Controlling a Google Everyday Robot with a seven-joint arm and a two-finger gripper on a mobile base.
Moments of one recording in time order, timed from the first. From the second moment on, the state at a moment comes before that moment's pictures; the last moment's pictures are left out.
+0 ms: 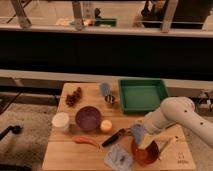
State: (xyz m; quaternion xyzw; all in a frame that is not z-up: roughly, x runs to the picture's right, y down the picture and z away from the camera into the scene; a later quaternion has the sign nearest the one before) arm 0.162 0.206 0.711 -0.32 -0.20 0.07 0.93
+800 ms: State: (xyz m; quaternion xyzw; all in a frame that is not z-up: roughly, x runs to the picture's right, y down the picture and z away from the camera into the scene) arm 0.106 0.171 0.742 -0.31 -0.21 0.05 0.93
